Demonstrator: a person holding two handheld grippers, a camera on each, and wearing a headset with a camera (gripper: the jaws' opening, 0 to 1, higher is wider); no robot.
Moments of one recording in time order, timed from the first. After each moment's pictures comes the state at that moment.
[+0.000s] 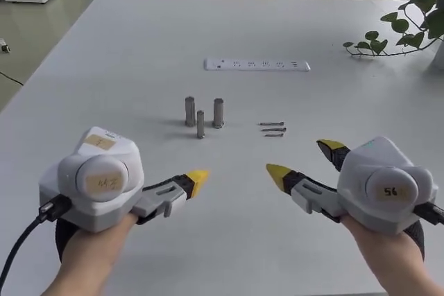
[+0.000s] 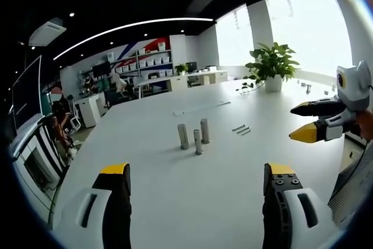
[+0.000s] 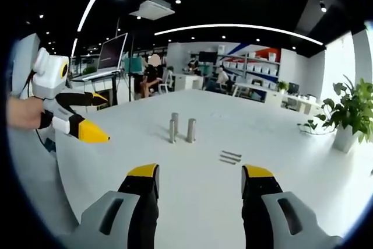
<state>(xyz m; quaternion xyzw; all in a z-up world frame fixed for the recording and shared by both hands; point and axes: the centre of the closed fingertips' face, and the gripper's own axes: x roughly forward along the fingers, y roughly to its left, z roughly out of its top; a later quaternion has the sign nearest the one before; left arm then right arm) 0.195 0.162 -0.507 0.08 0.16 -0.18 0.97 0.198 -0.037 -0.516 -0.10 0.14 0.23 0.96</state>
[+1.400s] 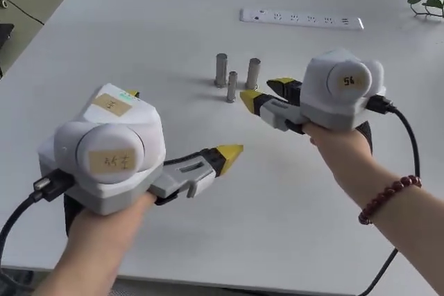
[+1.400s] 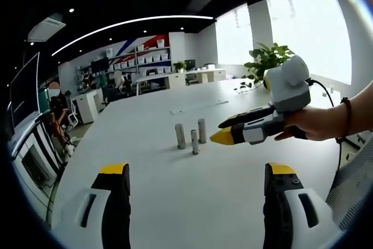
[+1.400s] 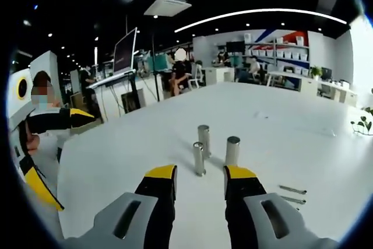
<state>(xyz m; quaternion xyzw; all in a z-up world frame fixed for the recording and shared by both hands) 0.197 0.156 -0.506 0.07 0.17 -0.19 0.96 0.297 0.079 -0.543 -0.05 0.19 0.35 0.92</state>
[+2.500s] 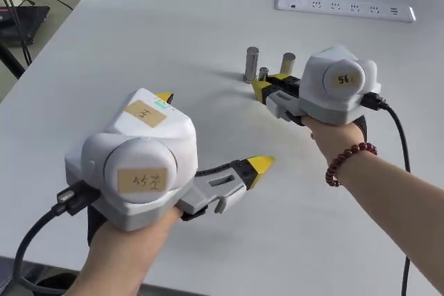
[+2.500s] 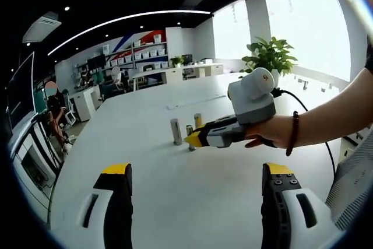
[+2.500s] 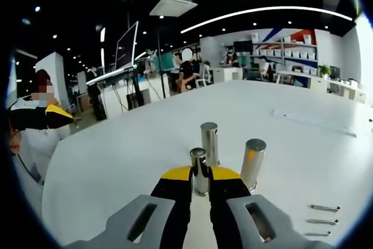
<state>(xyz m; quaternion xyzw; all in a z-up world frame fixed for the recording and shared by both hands) 0.202 0.149 -0.516 0.07 0.19 -0.19 0.96 0.338 0.114 -0.576 -0.04 0.18 0.38 0.91</state>
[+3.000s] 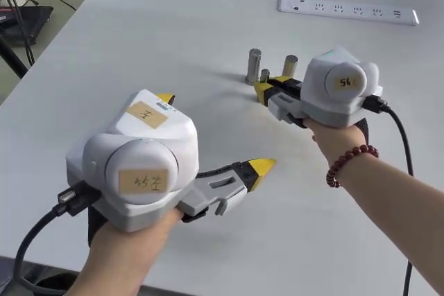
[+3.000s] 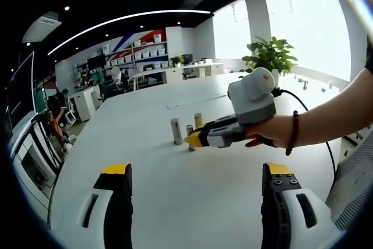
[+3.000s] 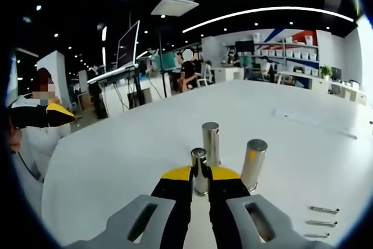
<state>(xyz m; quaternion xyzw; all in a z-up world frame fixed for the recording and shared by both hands) 0.200 0.150 -0.515 0.07 0.19 -0.19 0.96 0.332 0.118 -0.574 -0.05 0.18 0.38 0.91</state>
